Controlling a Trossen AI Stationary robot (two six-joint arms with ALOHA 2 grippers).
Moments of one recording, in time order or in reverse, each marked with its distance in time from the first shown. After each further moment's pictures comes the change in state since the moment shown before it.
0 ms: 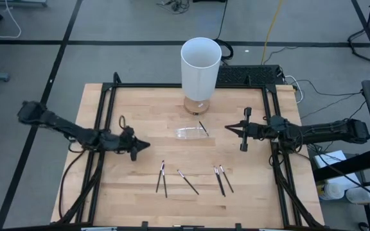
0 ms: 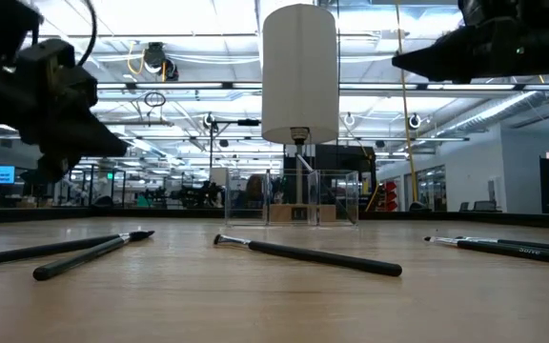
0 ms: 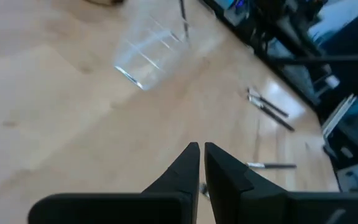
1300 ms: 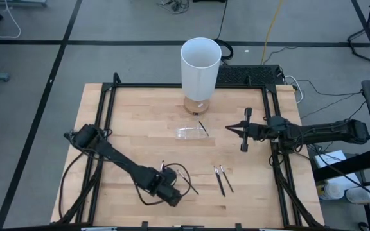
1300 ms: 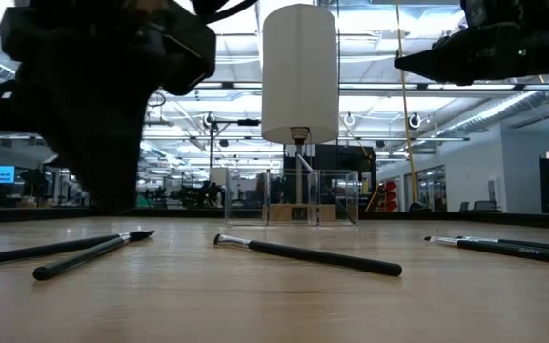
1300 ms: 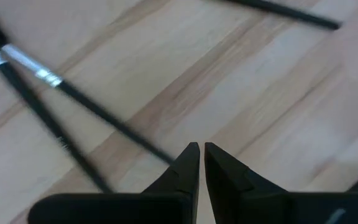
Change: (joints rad) left arm -0.218 1.150 1.279 -0.987 0.323 -0.571; right arm 0.002 -0.027 0.000 -0.031 0.001 -0.054
